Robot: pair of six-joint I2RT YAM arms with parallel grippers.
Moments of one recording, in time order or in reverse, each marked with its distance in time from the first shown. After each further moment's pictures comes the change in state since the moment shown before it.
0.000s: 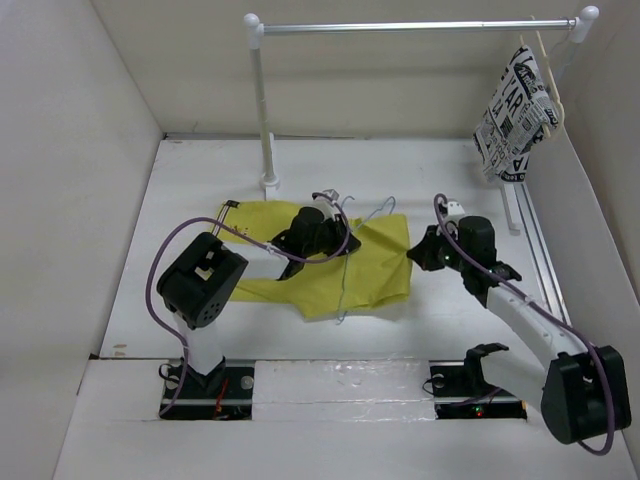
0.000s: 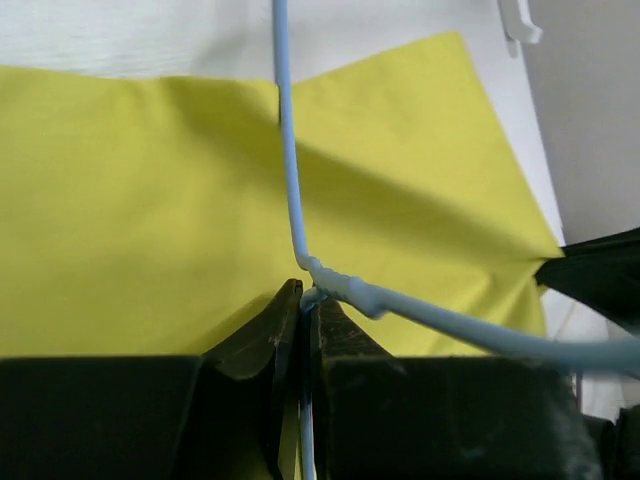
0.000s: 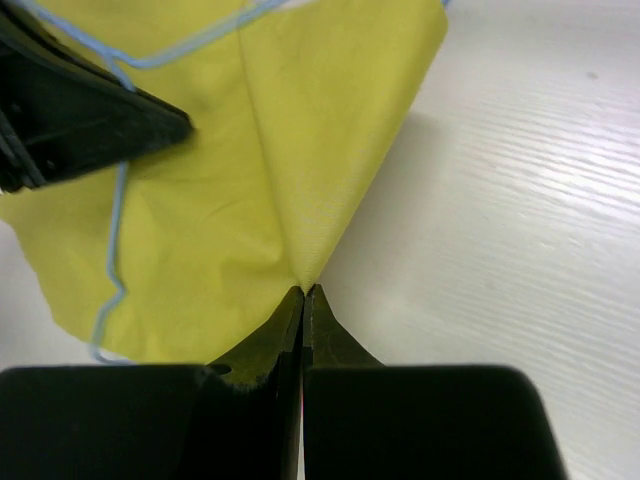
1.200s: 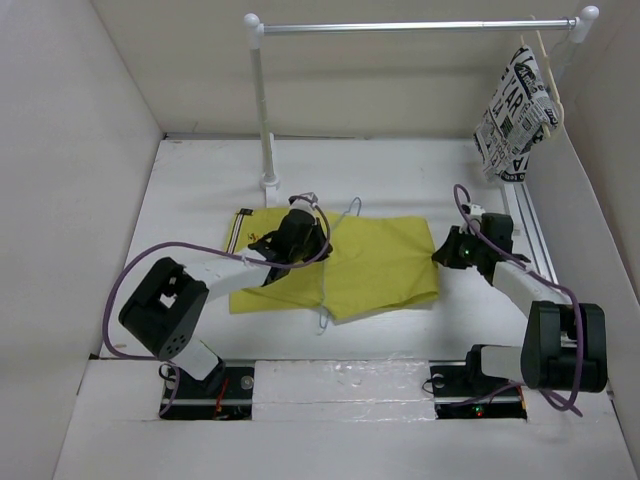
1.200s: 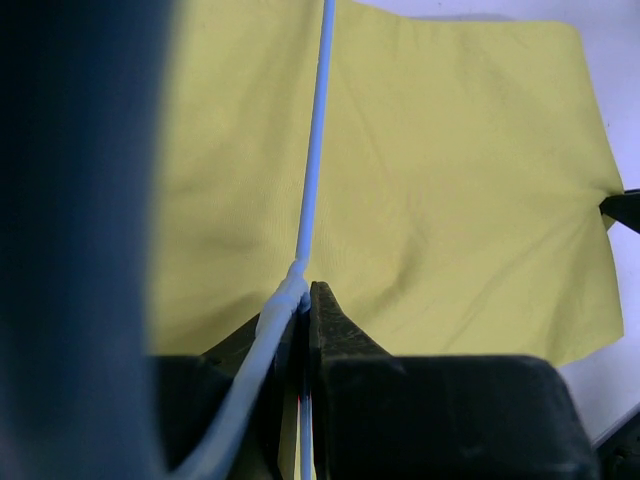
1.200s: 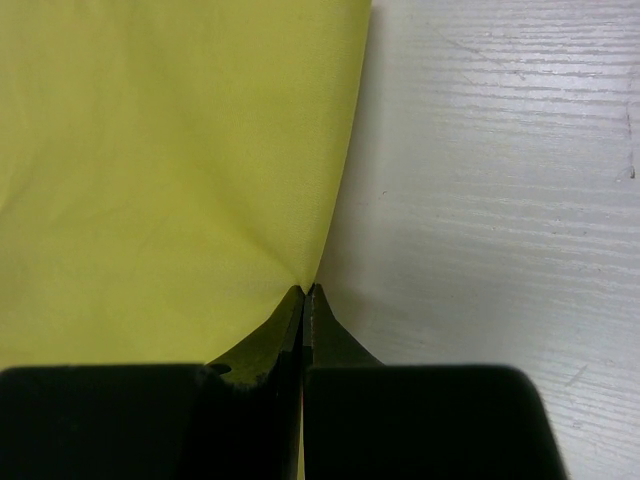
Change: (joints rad) left arm 0.003 -0.265 -0.069 -0.384 -0.267 0.035; right arm -0.307 0.233 0.034 -0.047 -0.110 -0.109
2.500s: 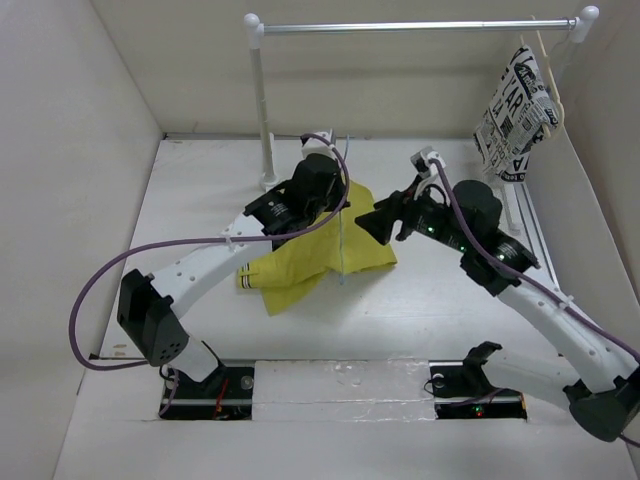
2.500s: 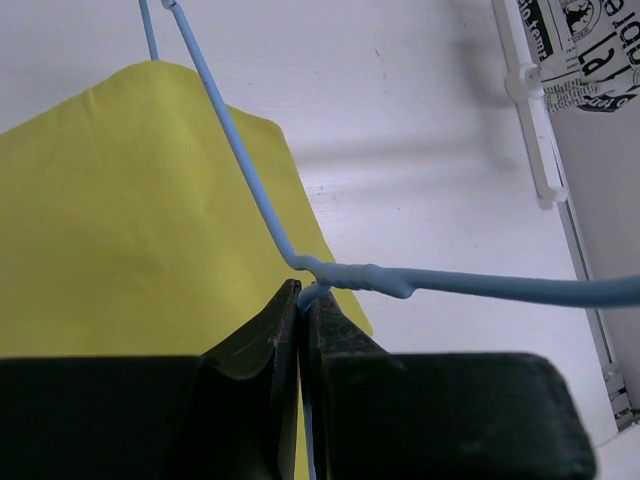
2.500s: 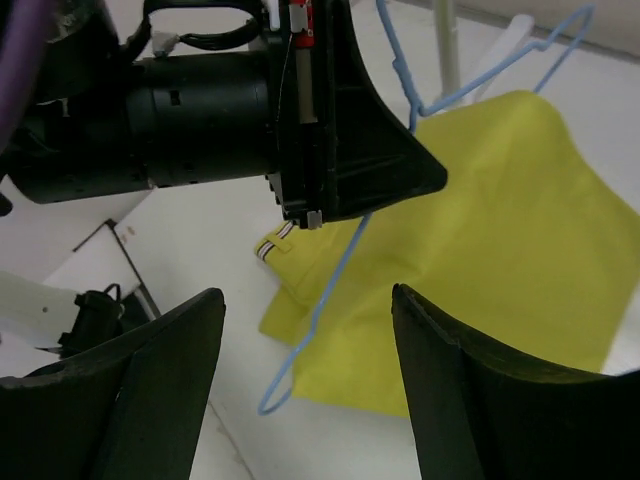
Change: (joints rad) left arm -0.123 -0.039 0.633 -0.505 -0.285 0.081; right arm 0.686 -0.271 0.514 -0.135 0.196 0.143
